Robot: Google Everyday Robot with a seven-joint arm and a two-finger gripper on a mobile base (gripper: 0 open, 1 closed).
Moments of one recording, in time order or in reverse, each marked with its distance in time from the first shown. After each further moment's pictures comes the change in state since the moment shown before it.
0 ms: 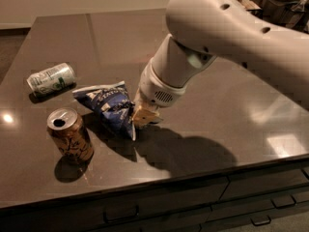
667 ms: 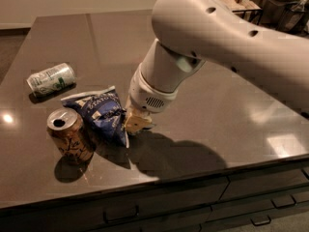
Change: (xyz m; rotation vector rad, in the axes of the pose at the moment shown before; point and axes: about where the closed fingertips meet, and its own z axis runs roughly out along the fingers) arm -0.013 0.017 0.007 -0.022 0.013 -0.038
